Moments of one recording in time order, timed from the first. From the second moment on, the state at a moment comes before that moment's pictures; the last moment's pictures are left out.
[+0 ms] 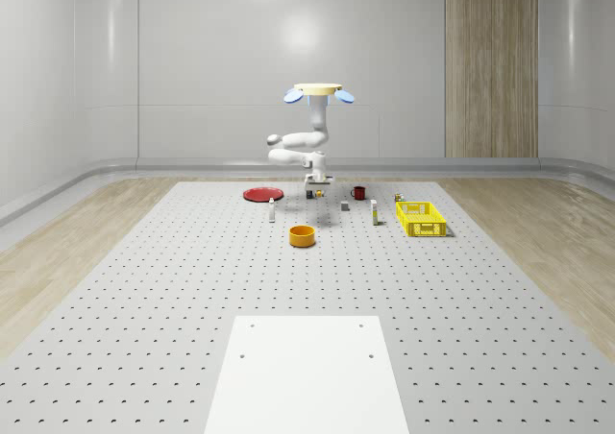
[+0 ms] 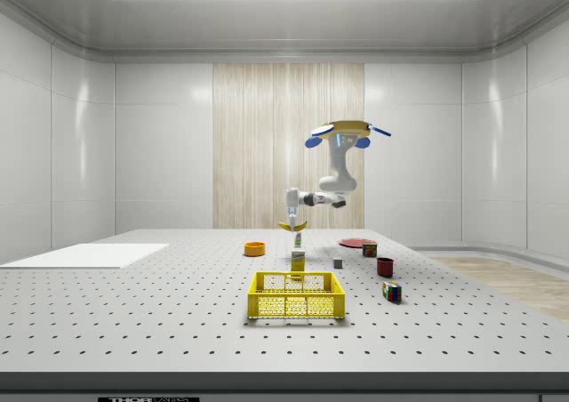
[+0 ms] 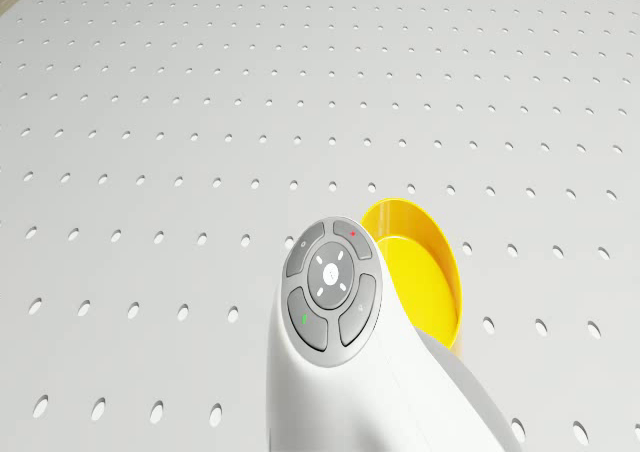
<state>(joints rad) -1.11 -1.40 1.17 -2.84 -2.01 1.52 1.65</state>
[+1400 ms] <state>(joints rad) -1.14 -1.48 1.18 -2.83 -1.98 1.60 0.94</state>
